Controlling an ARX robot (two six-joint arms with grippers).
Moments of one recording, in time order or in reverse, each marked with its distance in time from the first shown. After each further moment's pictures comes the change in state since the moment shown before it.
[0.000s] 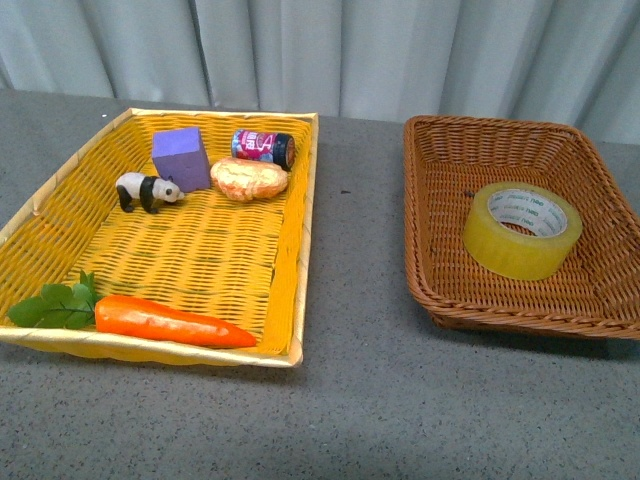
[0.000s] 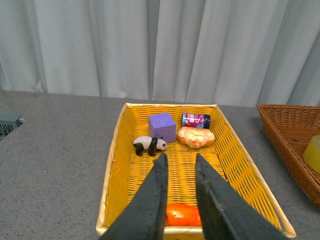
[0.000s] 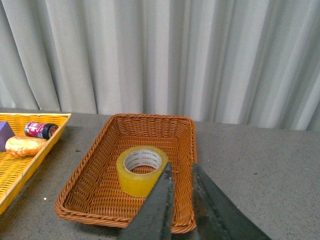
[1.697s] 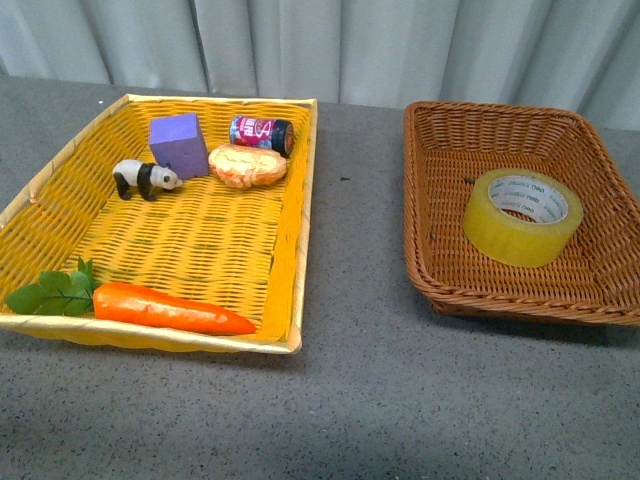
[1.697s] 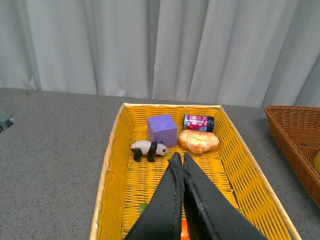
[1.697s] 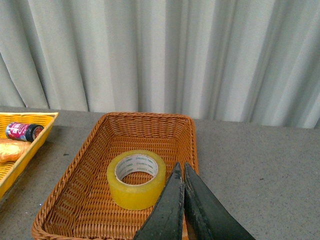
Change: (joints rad) left arm 0.000 0.632 0.000 0.621 0.000 0.000; right arm 0.000 0.794 0.016 0.760 0.003 0.000
